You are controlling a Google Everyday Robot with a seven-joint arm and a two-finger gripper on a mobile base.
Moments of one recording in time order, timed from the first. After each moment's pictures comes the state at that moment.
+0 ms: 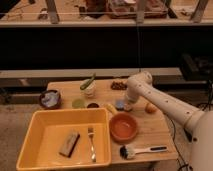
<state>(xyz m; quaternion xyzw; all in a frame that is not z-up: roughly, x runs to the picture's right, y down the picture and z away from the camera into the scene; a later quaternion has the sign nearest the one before) 0.159 0.102 0.908 0.04 -0.27 -0.95 0.12</state>
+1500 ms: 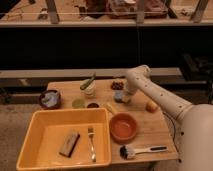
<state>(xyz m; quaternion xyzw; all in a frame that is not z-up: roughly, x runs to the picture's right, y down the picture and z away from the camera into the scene) 0.120 0.048 0.941 0.05 -0.25 -0.96 0.13</state>
